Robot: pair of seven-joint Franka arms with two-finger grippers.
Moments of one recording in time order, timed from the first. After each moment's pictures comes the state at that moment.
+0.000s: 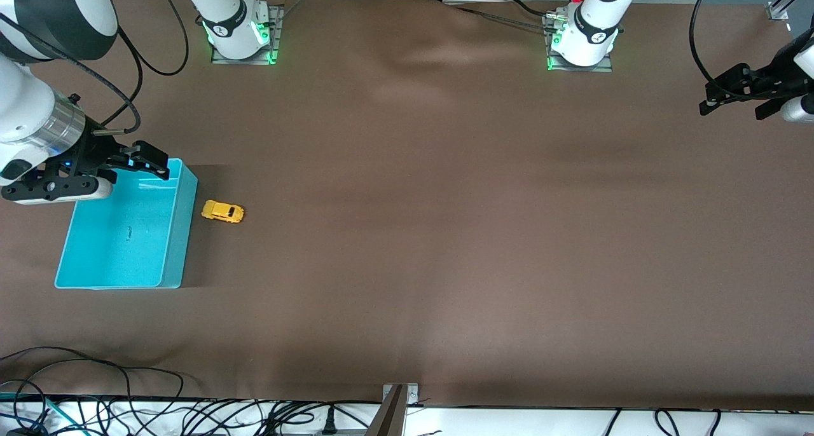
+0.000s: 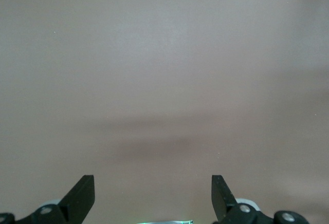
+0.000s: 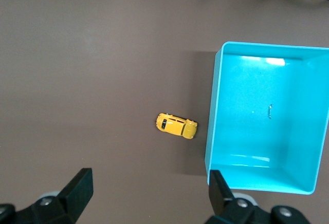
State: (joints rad) left arm 0.07 -0.06 -0.03 -1.60 -0.05 1.47 0.07; right arm 0.19 0.16 -0.10 -1.56 0.03 1.71 0.01
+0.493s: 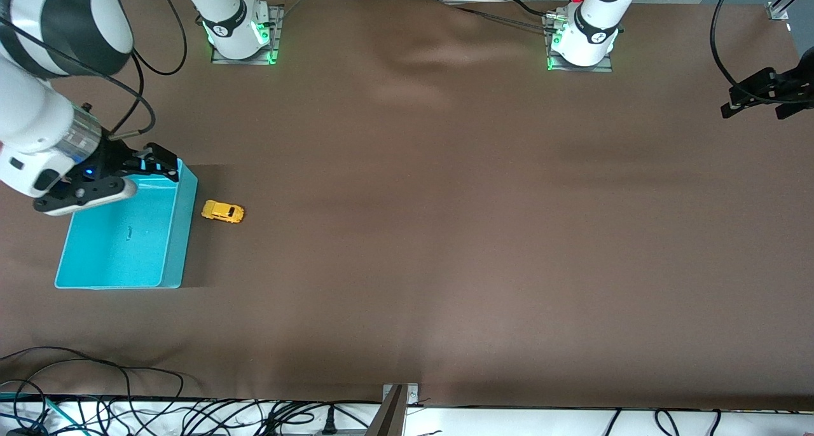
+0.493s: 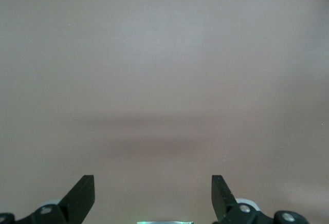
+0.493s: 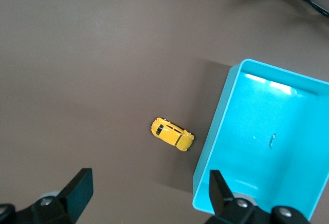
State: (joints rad) left arm 0.09 -0.05 0.00 -1.60 -0.05 1.47 0.06; right arm 0.17 0.16 -0.08 -1.69 0.03 1.86 -0.27
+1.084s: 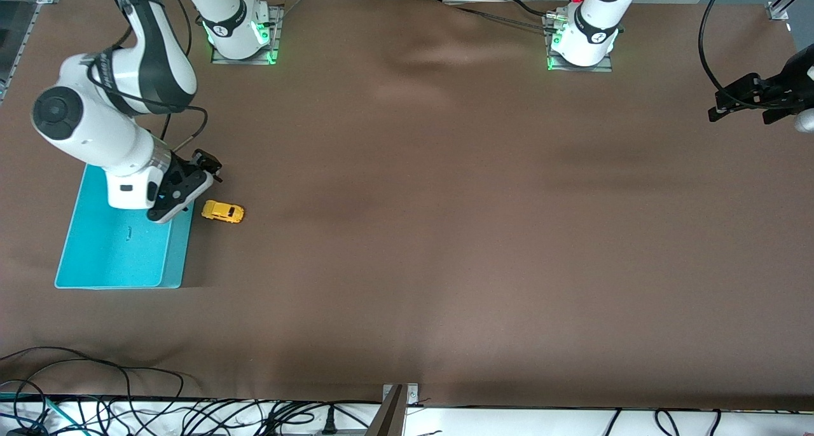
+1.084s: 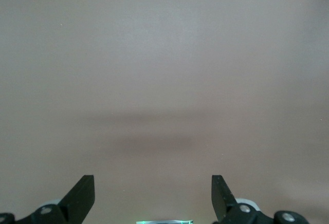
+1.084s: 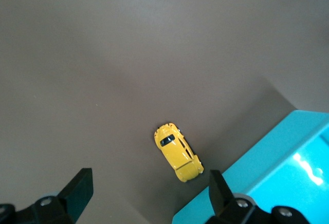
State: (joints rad) left arm 0.09 -0.04 -0.02 -1.60 -0.05 1.47 0.06; right arm 0.05 0.18 0.09 -2.03 0.04 2.20 -0.73
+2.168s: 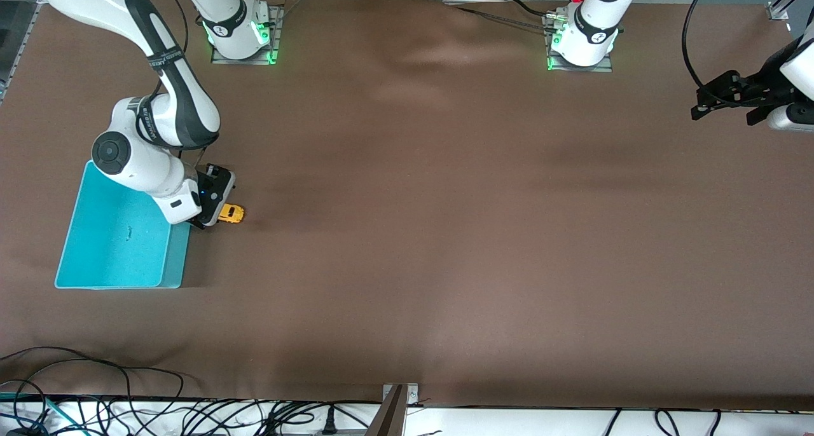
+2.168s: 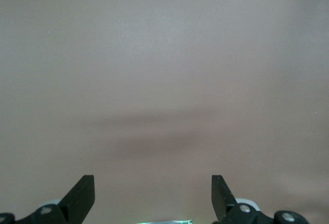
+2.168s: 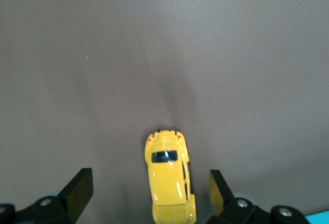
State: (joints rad) left arm 0.09 -0.04 -0.07 -1.60 -0.05 1.47 0.06; right arm -0.08 0.36 0.16 -2.11 0.03 2.42 -1.23
